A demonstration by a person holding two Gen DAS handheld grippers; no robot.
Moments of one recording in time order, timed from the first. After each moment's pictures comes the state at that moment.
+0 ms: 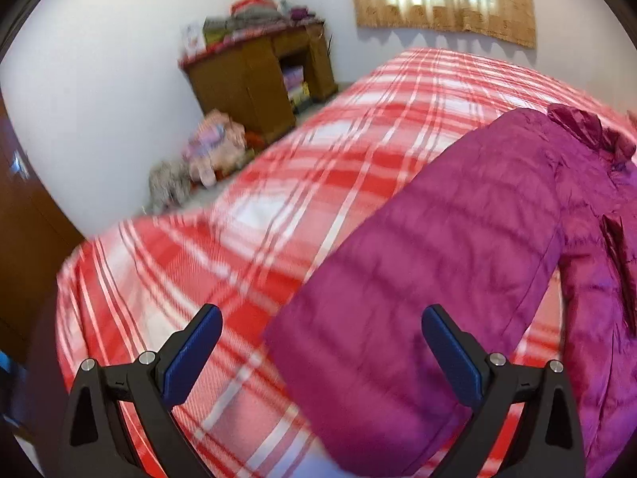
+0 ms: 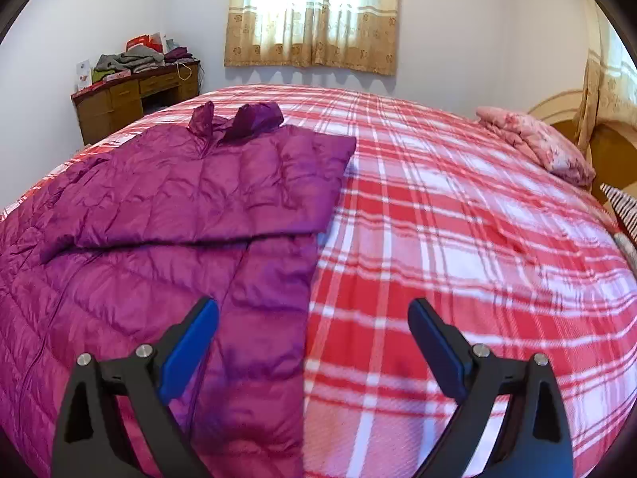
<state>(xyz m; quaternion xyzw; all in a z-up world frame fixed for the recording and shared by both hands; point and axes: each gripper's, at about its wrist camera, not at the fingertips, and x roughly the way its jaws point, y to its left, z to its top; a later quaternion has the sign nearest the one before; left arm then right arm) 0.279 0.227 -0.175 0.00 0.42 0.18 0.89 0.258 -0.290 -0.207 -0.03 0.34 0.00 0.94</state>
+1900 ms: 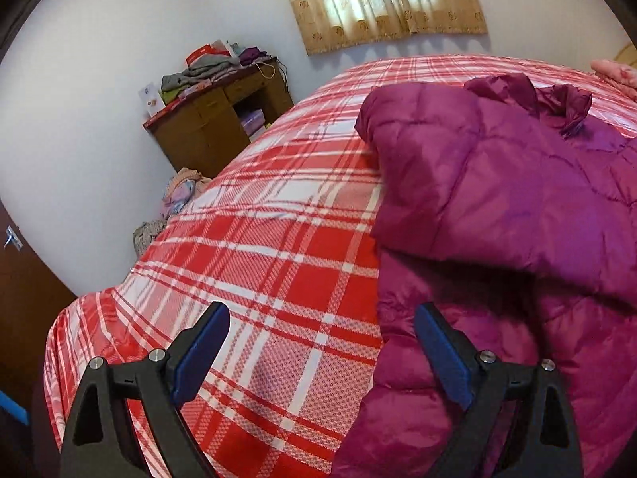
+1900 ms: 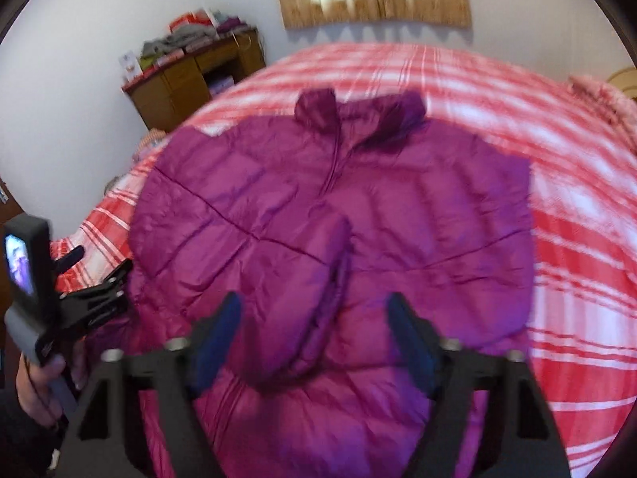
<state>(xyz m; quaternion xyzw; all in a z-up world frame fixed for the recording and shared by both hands) 0.361 0.029 -0.197 0.11 0.37 0.15 0.91 0.369 -0.177 -0.189 0.04 0.45 0.15 0.88</state>
